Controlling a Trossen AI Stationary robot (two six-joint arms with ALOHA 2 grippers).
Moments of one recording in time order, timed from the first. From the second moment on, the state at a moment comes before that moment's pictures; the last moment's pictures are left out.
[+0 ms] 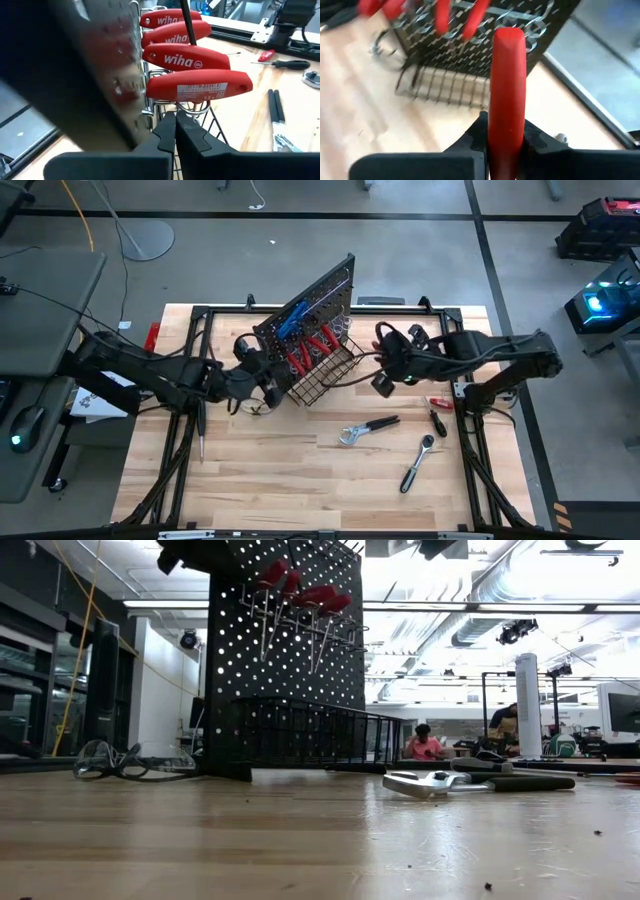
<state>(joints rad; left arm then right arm) -0.25 1.18 1.01 -0.49 -0.82 -0.40 0.17 1.43 1.62 -1.22 0.58 0.61</state>
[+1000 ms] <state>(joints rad) -0.35 1.22 1.03 -0.20 -0.24 -0.23 0.22 1.57 1.62 -0.93 0.00 0.33</state>
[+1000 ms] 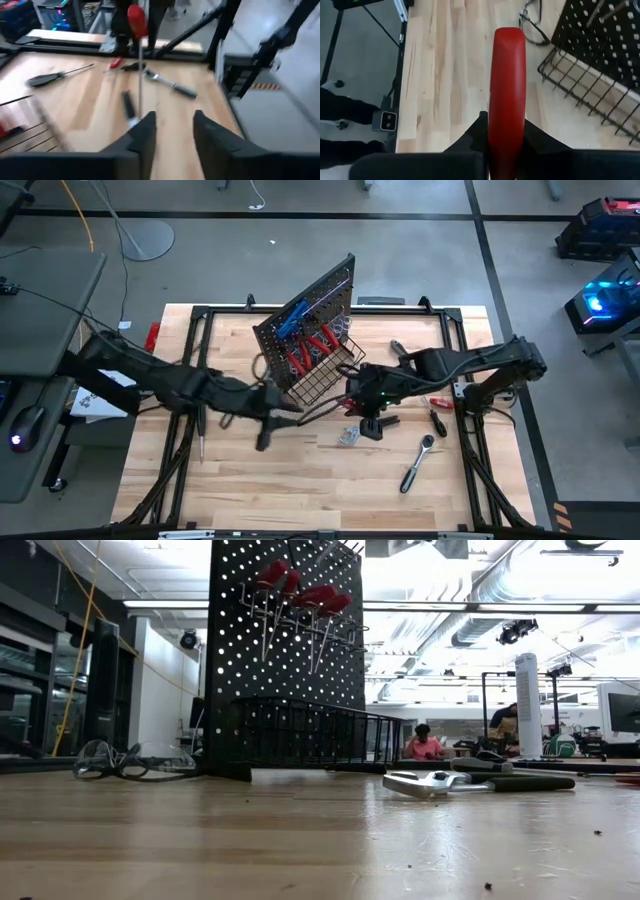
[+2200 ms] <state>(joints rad) -0.31 1.71 1.47 -0.31 -0.41 -0.38 0.31 1.59 1.62 -0.94 0.08 0.17</state>
